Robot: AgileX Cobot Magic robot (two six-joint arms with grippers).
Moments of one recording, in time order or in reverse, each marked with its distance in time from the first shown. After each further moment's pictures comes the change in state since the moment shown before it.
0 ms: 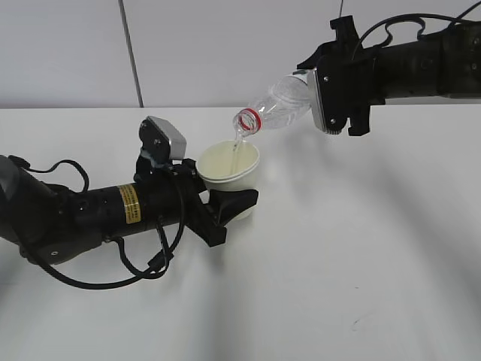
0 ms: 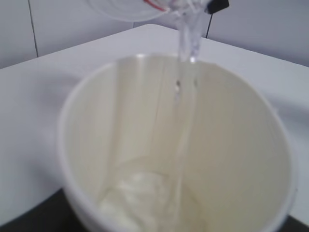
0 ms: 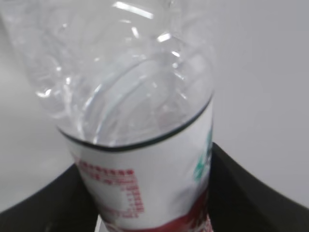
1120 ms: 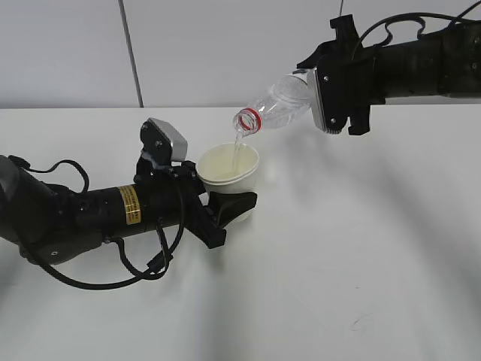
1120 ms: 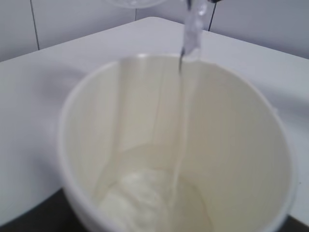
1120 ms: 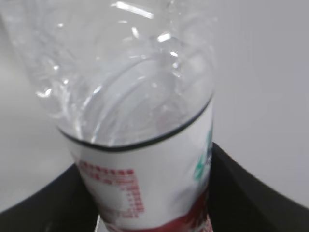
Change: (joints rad) left arm 0.000 0.000 0.000 0.001 0.024 0.000; right arm 0.000 0.000 -0.001 0.000 -0.002 -0.005
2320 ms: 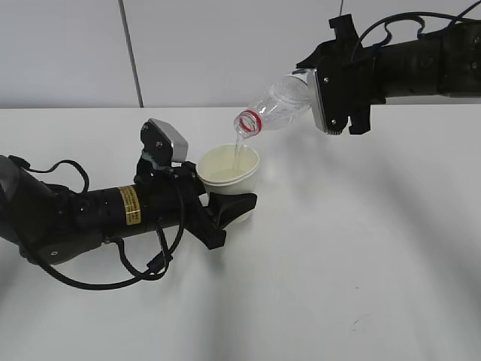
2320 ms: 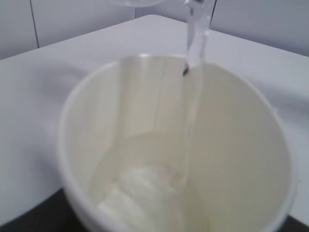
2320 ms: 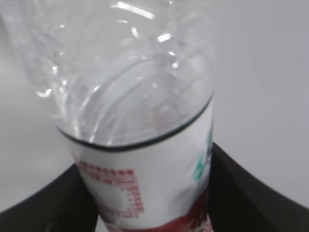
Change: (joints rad) left arm 0.000 0.000 0.000 0.003 0.006 0.000; right arm 0.000 0.000 -0.001 0.000 -0.002 -0.024
